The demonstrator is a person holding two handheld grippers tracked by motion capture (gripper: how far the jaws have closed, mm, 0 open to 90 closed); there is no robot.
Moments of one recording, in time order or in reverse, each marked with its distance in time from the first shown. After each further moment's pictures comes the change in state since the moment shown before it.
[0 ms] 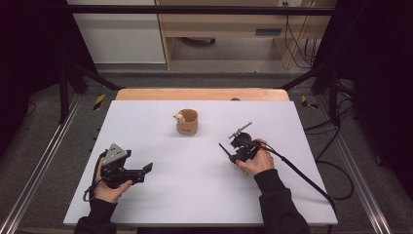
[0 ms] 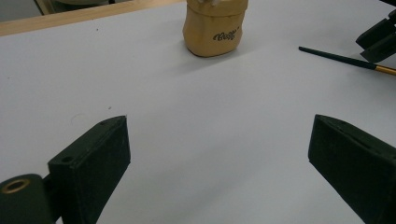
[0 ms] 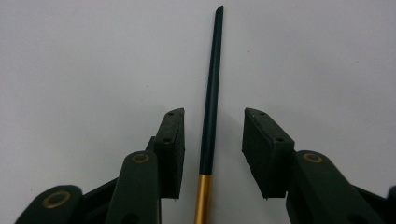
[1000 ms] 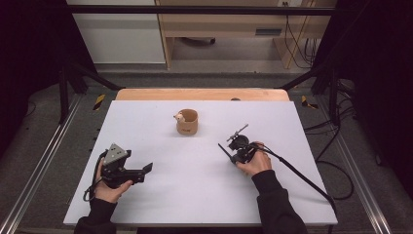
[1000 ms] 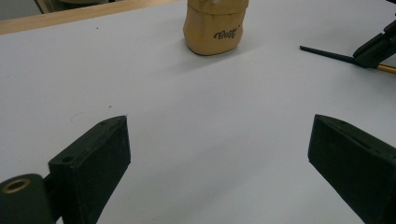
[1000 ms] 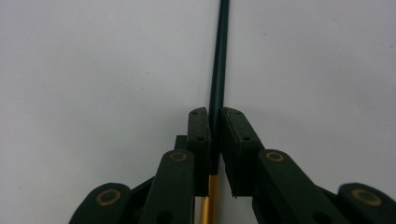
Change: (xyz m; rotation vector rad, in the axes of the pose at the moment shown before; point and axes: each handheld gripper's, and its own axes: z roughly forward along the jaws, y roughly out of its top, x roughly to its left) left arm 0.000 0.000 0.001 0.003 0.001 -0.001; right arm 0.002 -0.002 0.013 0.051 0.014 -0.008
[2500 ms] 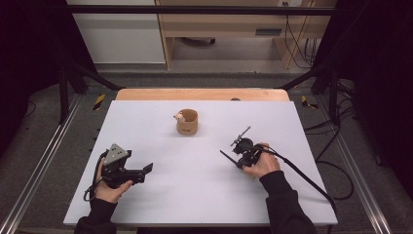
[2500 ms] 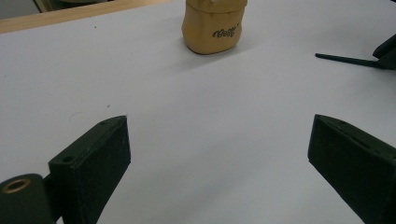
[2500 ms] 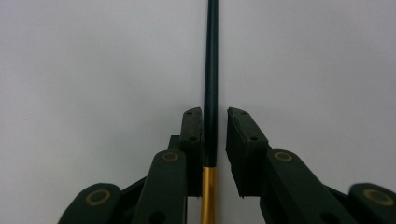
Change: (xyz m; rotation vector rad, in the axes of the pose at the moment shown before) left arm -0.001 0.000 0.001 0.007 -0.004 0.005; right arm -0.002 -0.013 -0.014 0.079 0.016 -0.091
